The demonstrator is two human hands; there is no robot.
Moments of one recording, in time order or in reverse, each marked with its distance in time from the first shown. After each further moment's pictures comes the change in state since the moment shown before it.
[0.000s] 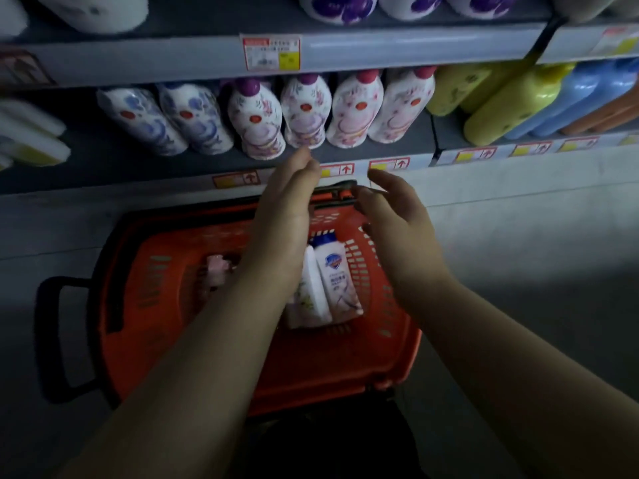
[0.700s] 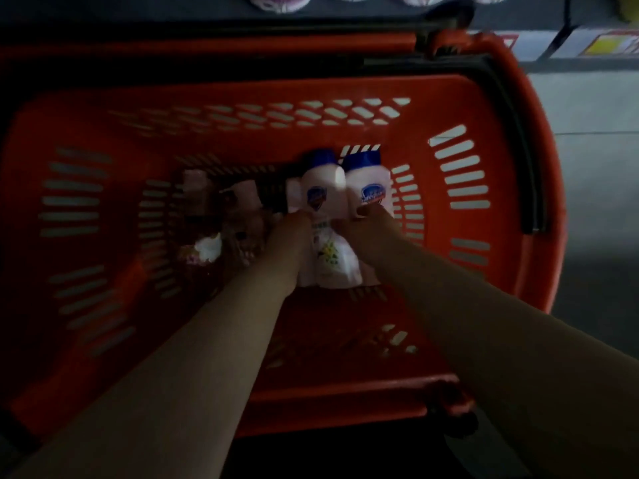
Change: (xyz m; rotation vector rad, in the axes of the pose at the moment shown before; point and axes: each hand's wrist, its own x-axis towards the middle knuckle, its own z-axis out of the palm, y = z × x) left_hand 0.062 -0.240 -0.069 0.142 0.212 -0.630; right_hand 0.102 0.240 0.054 -0.568 -0.233 0.337
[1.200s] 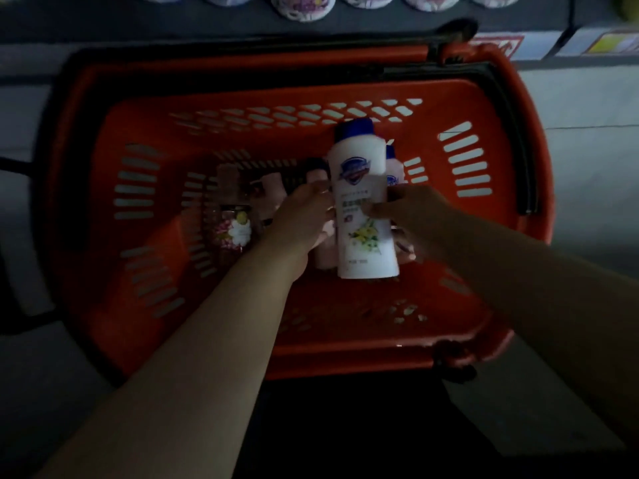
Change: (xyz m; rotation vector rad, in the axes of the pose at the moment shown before) left_hand -0.053 0.026 -0.023 -0.047 -0.119 0.081; right_hand -0.031 -0.018 -0.037 0.217 -0.200 0.054
